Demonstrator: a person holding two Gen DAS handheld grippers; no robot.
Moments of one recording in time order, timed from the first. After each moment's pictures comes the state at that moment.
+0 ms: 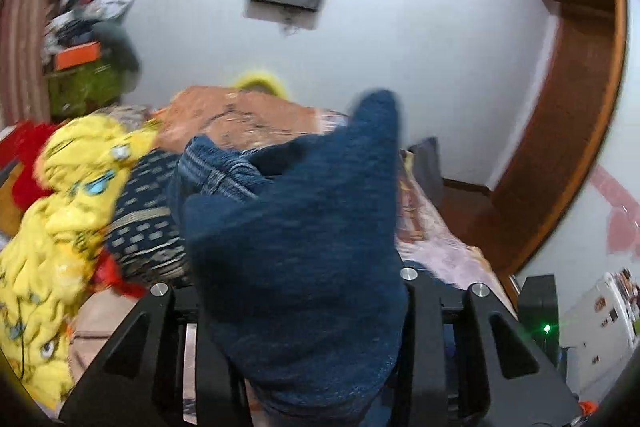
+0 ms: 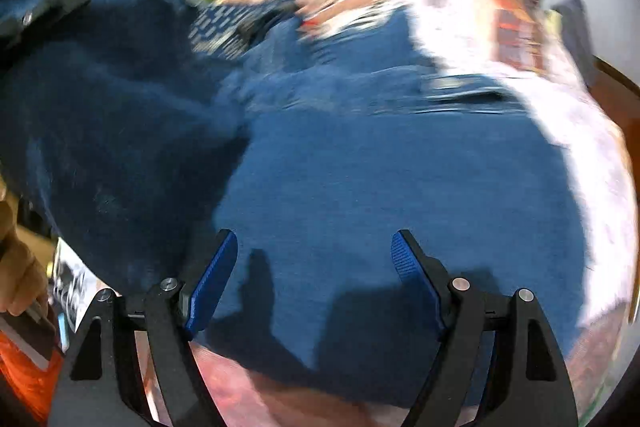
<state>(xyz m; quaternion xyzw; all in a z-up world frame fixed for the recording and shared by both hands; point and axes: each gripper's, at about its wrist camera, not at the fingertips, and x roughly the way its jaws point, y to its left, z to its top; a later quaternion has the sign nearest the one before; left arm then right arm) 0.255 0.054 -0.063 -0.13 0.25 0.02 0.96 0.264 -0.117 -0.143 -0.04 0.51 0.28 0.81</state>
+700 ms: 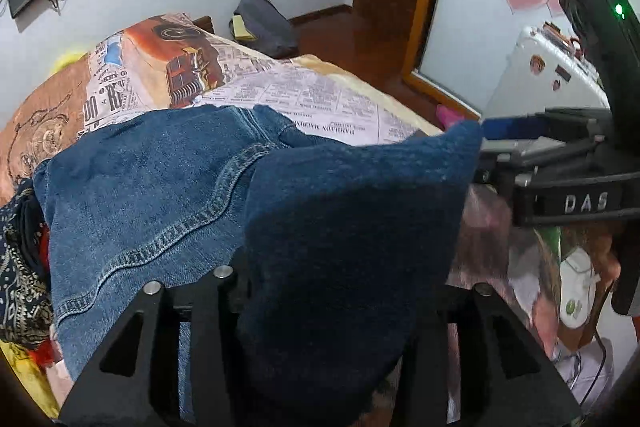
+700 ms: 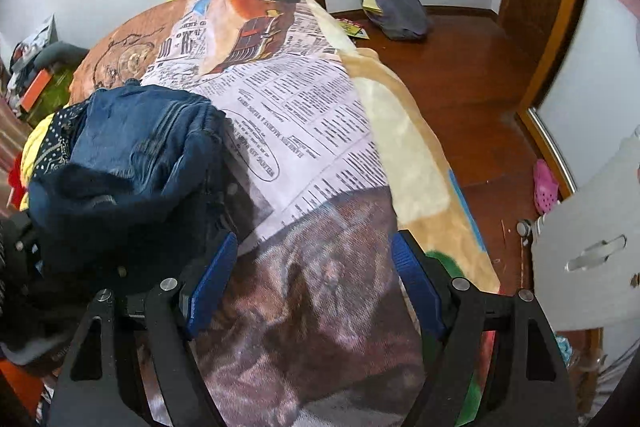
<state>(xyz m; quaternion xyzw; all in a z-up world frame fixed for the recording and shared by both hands) 0.285 -0.155 -0.171 0.12 0.44 -0.24 0.86 0.250 -0.317 -0.135 0.05 0.50 0.06 0.86</state>
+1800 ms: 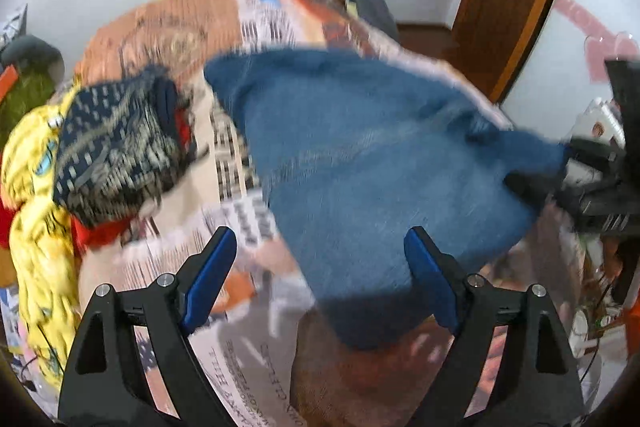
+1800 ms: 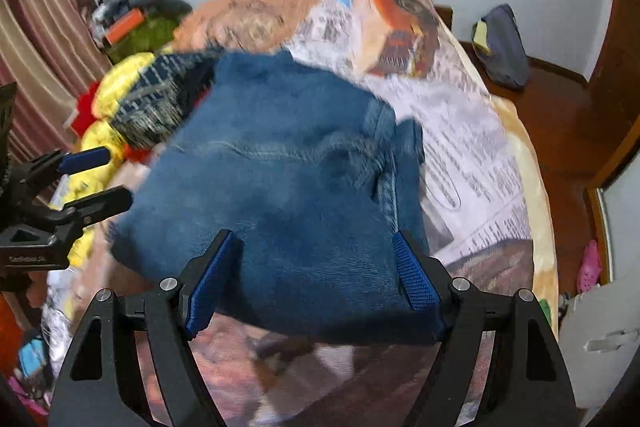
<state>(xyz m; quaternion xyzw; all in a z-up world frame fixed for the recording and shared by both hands) 0.242 0.011 -0.157 0.01 0.47 -0.09 0.88 0.244 -0.210 -0.138 -0.03 0.48 0.23 0.85</state>
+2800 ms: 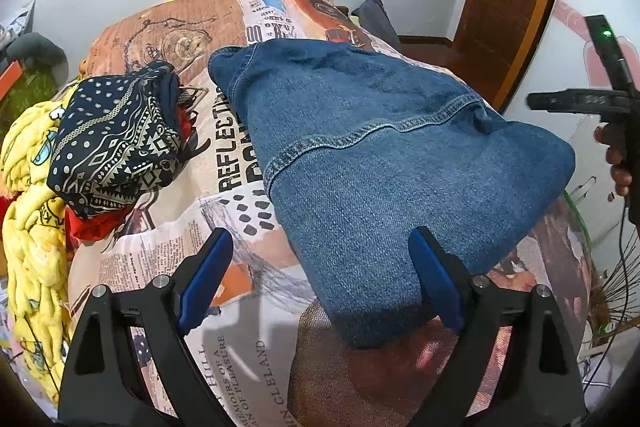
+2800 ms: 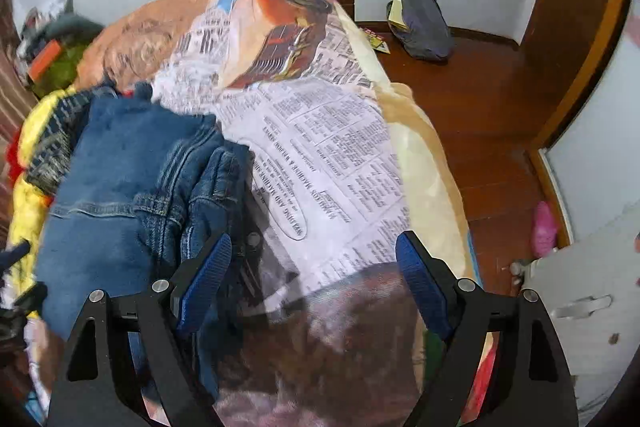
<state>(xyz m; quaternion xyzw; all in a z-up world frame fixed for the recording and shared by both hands) 0.230 0.015 -0.166 0.01 0.44 -0.08 0.90 0.291 -0.309 -0.118 0.01 0.50 0.11 0.86</state>
